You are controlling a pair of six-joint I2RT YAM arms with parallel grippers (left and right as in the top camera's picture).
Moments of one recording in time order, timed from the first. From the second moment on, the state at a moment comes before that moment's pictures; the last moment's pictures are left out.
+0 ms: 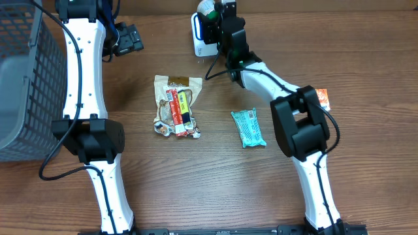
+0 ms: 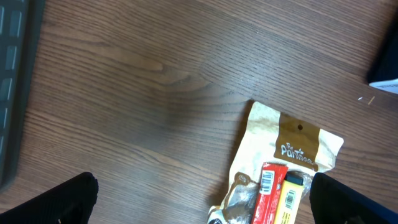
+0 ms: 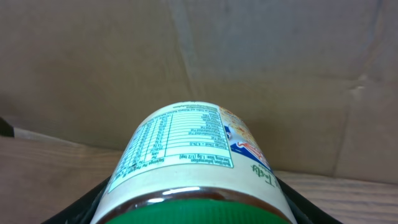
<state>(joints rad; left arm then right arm) 0.01 2.33 2.63 -1.62 -0.06 -0.37 0.41 2.42 1.85 0.32 0.06 0.25</state>
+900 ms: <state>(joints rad) 0.01 2.33 2.63 -1.62 -0.06 -0.38 -0.05 2.12 1.86 -1.18 -0.04 0.23</state>
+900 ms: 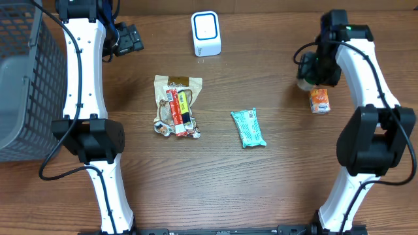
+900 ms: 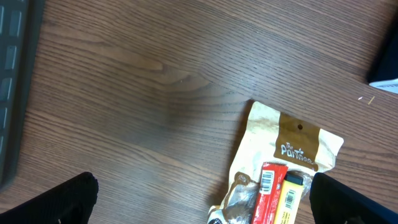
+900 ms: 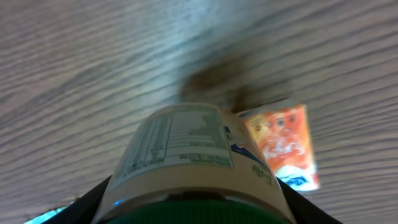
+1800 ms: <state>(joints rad) 0.01 2.33 2.62 -1.62 -0.06 -0.38 -0.05 2.16 1.72 -1.10 -0.01 0.20</state>
